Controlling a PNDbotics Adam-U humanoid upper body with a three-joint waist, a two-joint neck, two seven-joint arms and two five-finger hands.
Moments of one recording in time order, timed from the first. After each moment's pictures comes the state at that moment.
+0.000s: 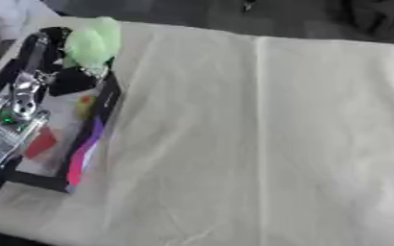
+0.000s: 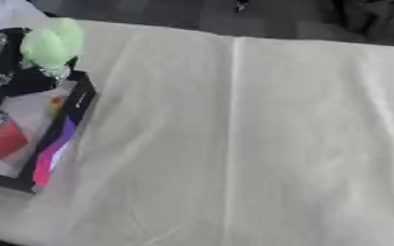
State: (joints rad) left arm -0.63 0.73 -0.25 -1.57 0.10 0.28 0.38; right arm -0.40 -0.78 0.04 -1.98 0.69 0.39 -0.51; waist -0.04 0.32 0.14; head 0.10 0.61
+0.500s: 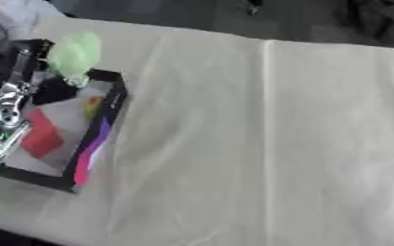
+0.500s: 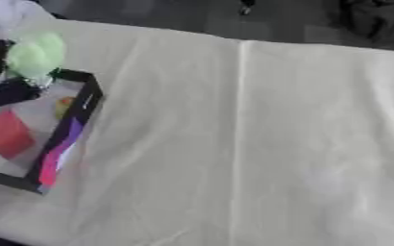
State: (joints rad) left arm -0.52 0.81 -0.21 -1.56 0.04 0.30 0.39; right arm -0.36 -0.79 0.00 -1.98 0.68 0.44 -0.56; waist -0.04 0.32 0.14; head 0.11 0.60
